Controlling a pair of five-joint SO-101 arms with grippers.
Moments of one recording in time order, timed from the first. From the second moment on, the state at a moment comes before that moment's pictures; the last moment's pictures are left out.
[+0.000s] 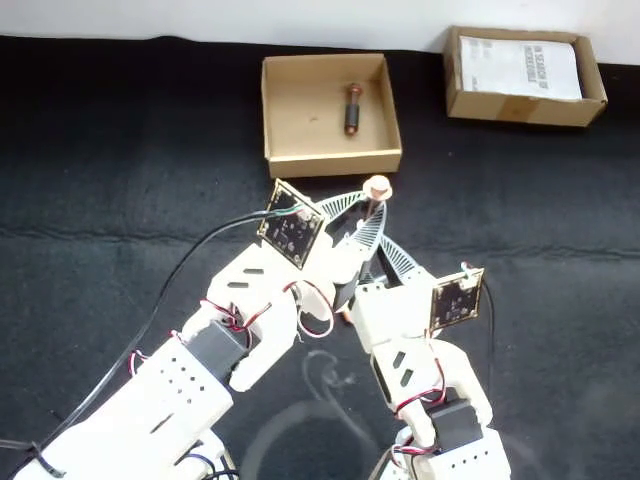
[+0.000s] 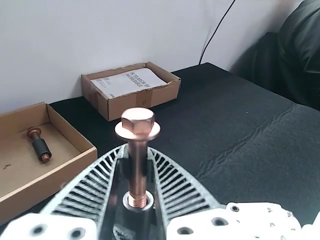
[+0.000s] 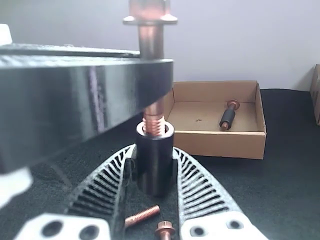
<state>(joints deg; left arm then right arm) 36.6 -52.1 61.1 3.0 9.7 -26.5 -104.3 95.7 21.8 -9.2</state>
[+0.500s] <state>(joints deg) 36.5 -52.2 61.1 10.8 12.1 -26.3 -104.3 95.7 21.8 -9.2</state>
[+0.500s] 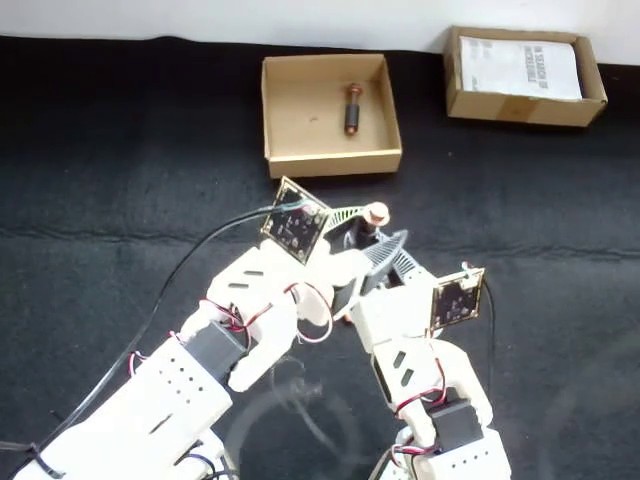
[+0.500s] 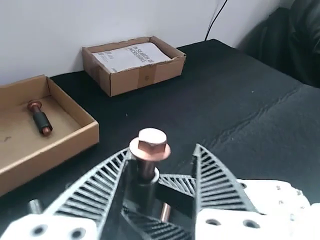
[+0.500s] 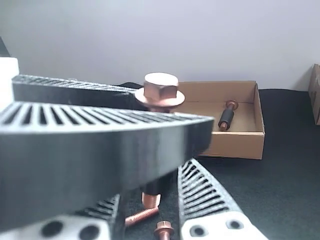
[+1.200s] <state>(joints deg) 28.3 -56.3 54.5 24.1 12.5 -23.7 -104.3 95.7 21.8 -9.2</state>
